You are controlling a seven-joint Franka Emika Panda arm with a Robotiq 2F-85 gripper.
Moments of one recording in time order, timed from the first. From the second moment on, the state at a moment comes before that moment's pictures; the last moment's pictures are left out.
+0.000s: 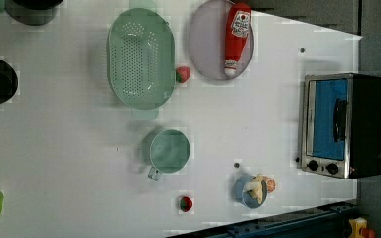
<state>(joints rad) -0.01 -0.42 -0.08 -2.09 -0.05 0.09 0.14</state>
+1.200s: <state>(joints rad) -0.06 -0.08 -0.42 -2.21 -0.13 0.66 -0.99</state>
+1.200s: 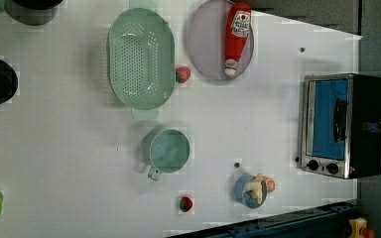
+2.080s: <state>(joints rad) -0.06 0.10 -0.44 -2.33 -0.17 1.00 -1.06</state>
